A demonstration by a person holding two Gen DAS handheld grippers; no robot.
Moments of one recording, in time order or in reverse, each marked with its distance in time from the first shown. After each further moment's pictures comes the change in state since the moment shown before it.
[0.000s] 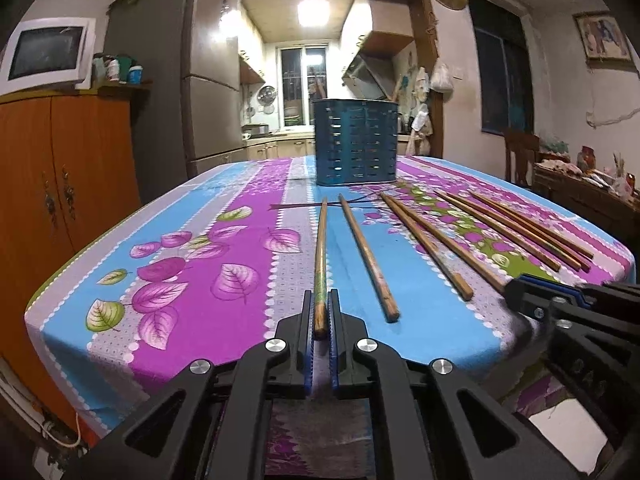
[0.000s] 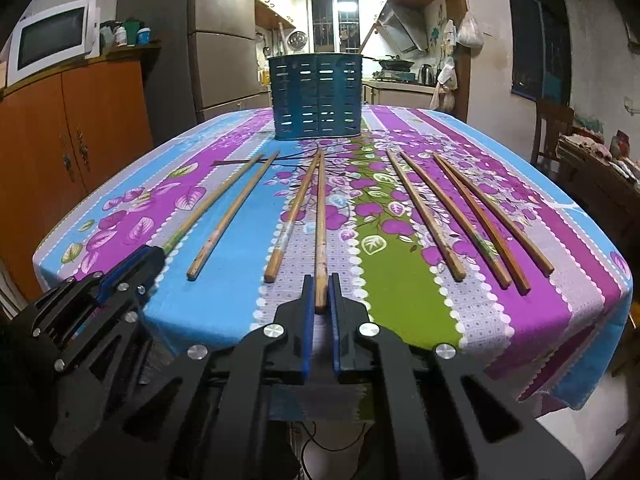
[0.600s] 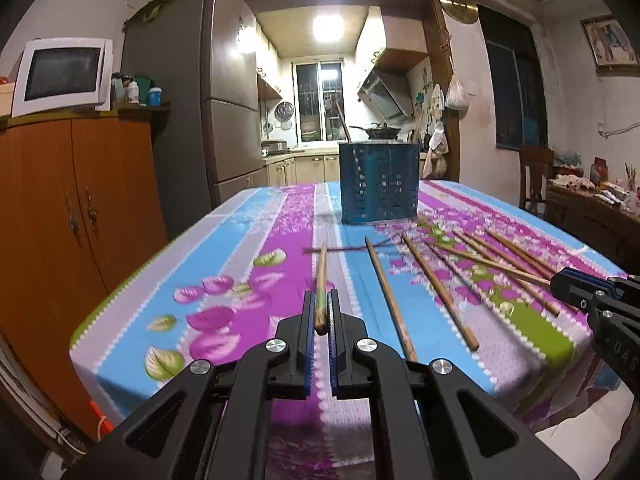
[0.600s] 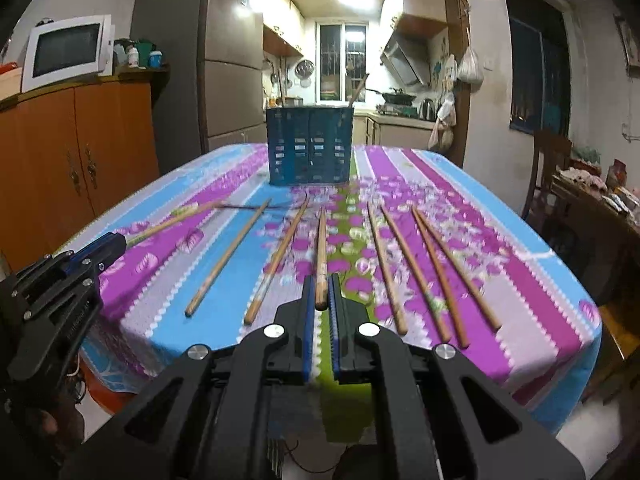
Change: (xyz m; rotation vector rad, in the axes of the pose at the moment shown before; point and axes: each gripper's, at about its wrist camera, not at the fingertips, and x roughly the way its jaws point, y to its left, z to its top) left arm -0.034 0.016 0.042 0.011 -0.059 0.052; right arm -0.041 -0.021 0.025 -0.064 -0.125 0.008
